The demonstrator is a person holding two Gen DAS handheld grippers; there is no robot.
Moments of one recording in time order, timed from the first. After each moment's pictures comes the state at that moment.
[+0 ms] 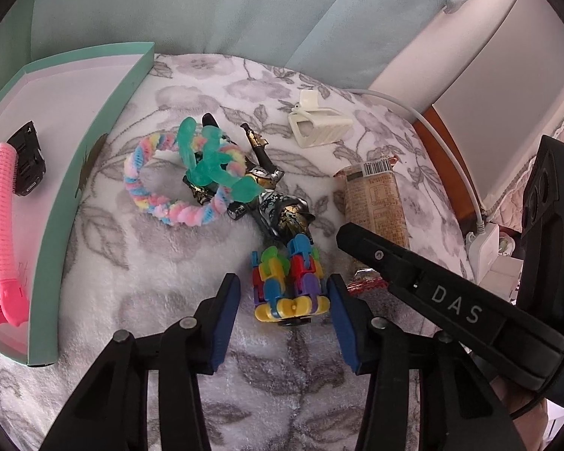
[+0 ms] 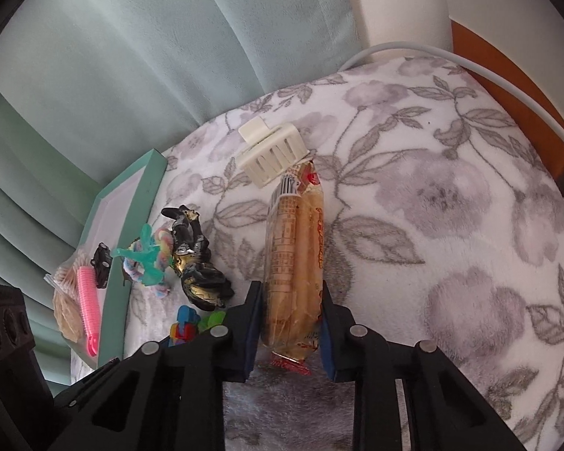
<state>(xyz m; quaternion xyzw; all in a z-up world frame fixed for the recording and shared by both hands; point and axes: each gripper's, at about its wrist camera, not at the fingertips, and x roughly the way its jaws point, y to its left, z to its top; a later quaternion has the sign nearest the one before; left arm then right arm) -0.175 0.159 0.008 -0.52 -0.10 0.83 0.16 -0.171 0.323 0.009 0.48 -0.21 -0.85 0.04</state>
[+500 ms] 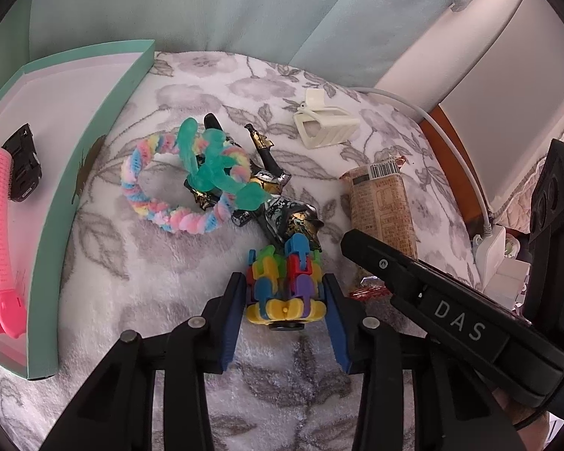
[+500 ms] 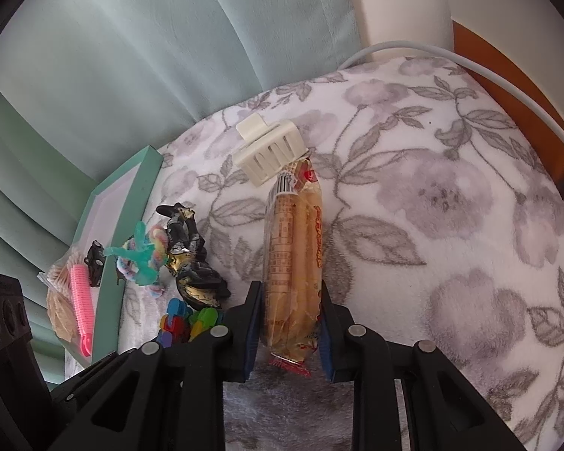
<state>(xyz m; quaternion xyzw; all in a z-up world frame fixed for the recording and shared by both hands) -0.184 0.159 0.003 -0.52 -0.10 0.83 0.16 -0.173 0.323 0.008 0.49 -0.20 -0.85 0.04</state>
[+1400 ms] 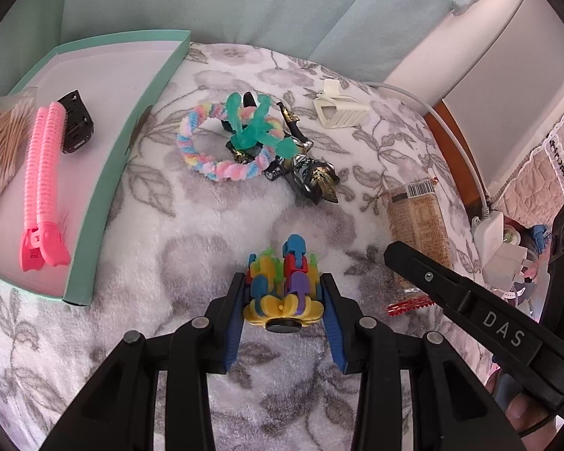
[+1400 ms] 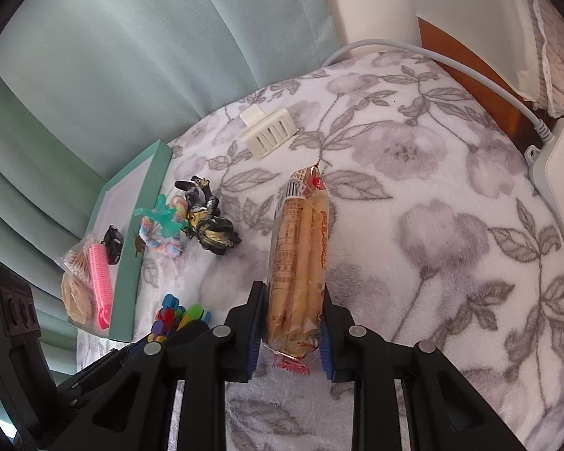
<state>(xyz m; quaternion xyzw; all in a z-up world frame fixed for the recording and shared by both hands) -0.143 0.137 0.015 -0.53 -0.10 0.83 0.13 -0.125 0.326 0.030 0.48 -0.22 -0.85 0.03</state>
